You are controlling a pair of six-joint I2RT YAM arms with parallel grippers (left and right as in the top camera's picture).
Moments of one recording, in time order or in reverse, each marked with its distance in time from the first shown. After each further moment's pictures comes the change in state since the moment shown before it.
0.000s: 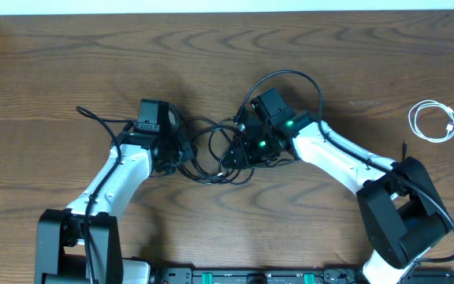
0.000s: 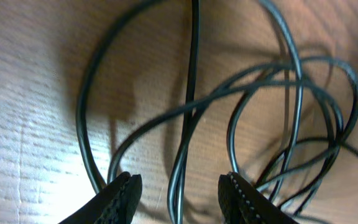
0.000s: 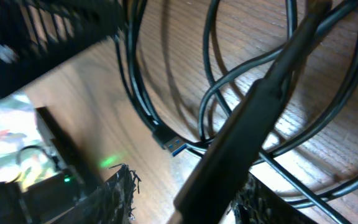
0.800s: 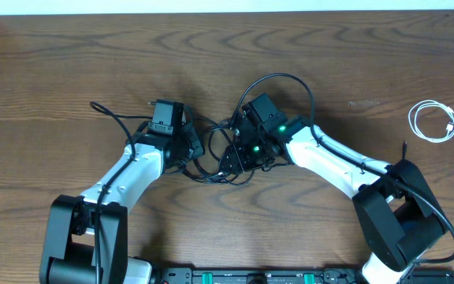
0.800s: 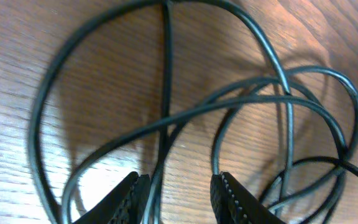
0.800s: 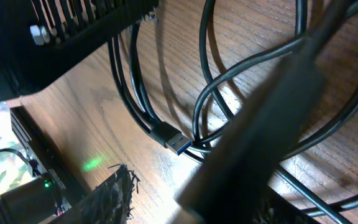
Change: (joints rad) left arm -0.077 0.054 -0.017 0.129 -0.060 -0.026; right arm 0.040 0.000 0.000 0.000 0.066 0.000
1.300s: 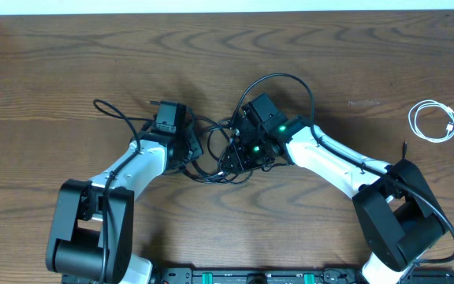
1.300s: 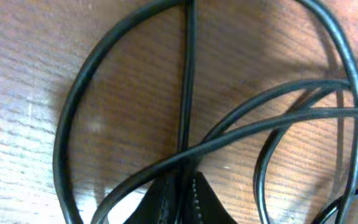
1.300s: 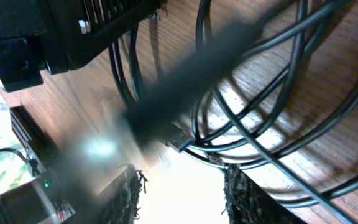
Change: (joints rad) left arm -0.001 0.077 0.000 0.014 -0.072 0.006; right arm 0.000 0.000 0.000 -0.003 0.000 0.000
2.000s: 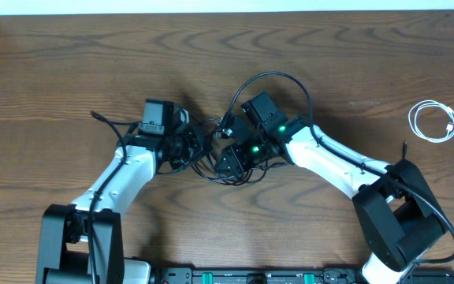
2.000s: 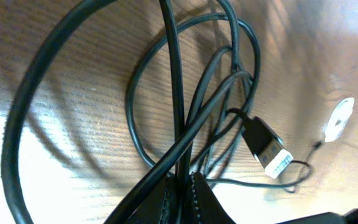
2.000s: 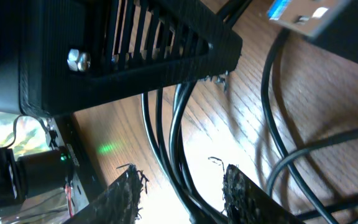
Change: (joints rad) left arm 0.062 -0.116 -0.007 -0.023 0.436 -0.109; right arm 0.003 0.000 0.000 0.068 -0.131 -0.162
